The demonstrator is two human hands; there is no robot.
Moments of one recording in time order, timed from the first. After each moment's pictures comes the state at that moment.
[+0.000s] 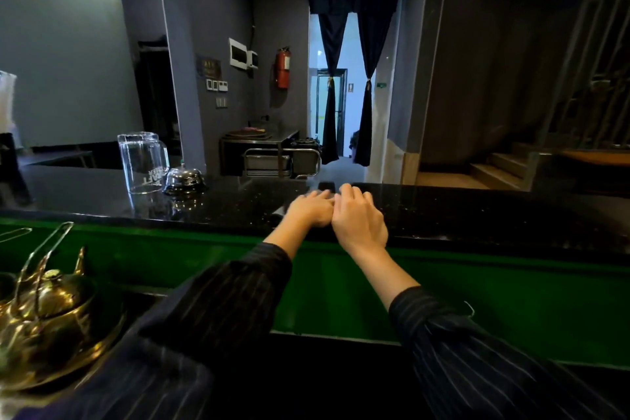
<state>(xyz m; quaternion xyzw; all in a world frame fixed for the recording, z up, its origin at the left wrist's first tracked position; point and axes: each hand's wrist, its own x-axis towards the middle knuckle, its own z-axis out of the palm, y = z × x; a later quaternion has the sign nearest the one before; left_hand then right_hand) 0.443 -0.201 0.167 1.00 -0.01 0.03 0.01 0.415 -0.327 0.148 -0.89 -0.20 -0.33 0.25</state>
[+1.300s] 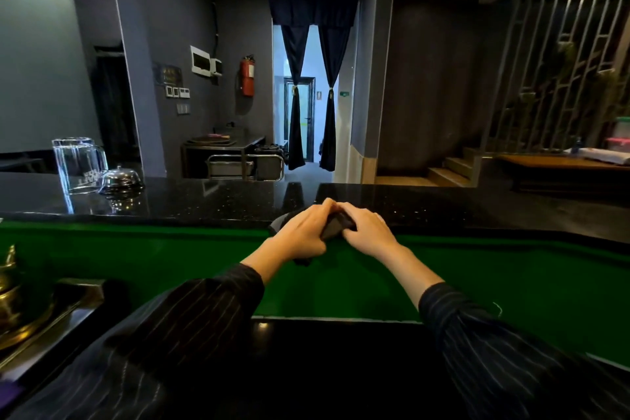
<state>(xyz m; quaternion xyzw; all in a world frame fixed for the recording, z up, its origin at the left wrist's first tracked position) 0.365 -0.380 0.157 0.96 -0.19 0.16 0.16 0.401 -0.545 0.153 -0.92 -0.28 -0.10 0.26</state>
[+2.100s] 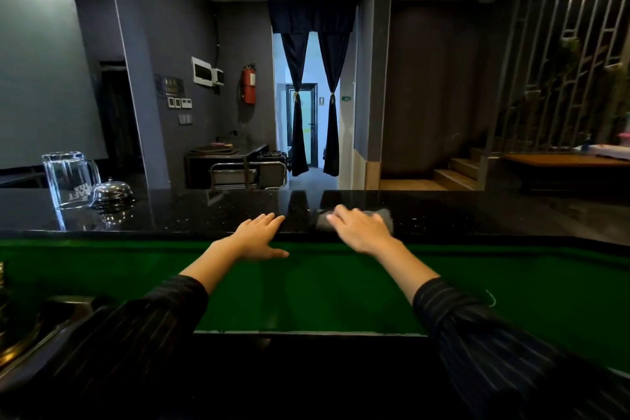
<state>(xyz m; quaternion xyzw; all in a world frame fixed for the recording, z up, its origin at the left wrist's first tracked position) 0.377 -0.316 0.161 1.00 -0.01 0.03 -0.04 0.431 -0.540 0.168 -0.95 -0.25 -0.07 0.17</state>
